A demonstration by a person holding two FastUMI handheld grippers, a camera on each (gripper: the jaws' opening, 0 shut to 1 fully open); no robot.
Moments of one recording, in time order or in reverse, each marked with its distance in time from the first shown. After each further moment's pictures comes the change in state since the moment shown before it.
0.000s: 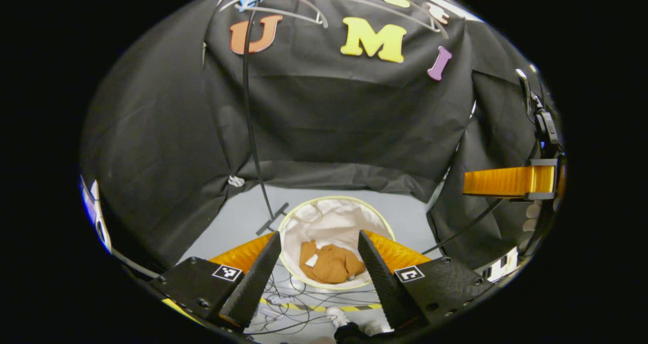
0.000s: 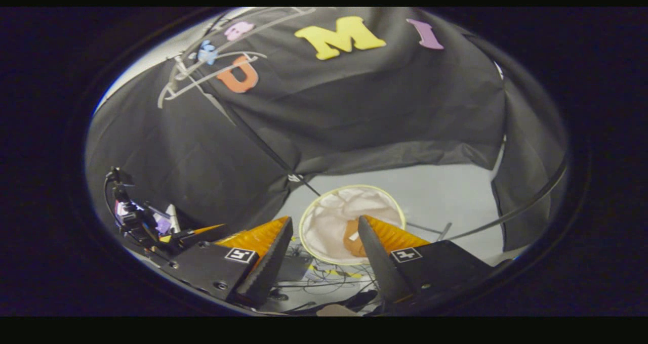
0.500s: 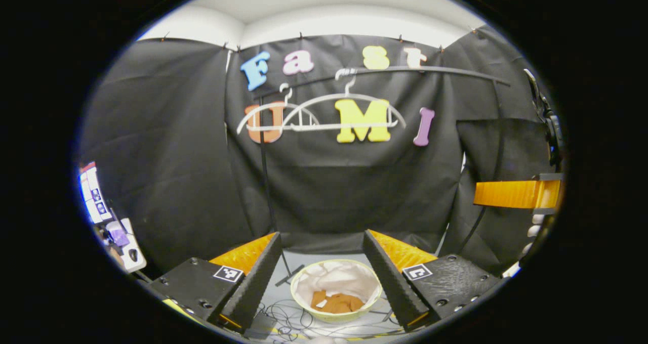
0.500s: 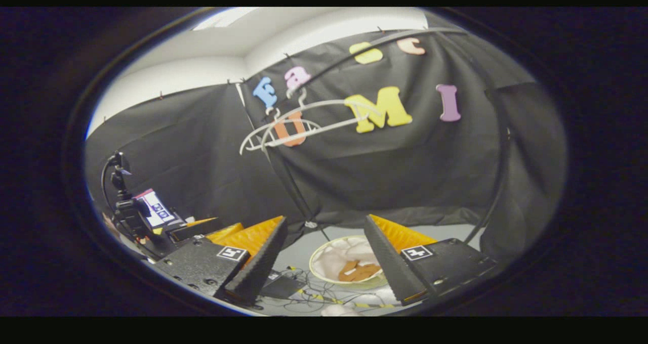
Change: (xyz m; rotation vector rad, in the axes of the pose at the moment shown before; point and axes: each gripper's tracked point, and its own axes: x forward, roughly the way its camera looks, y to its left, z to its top) left arm -0.207 -0.074 0.117 0.070 -0.448 0.105; right arm -0.251 0.037 0.064 -0.198 -0.428 0.093
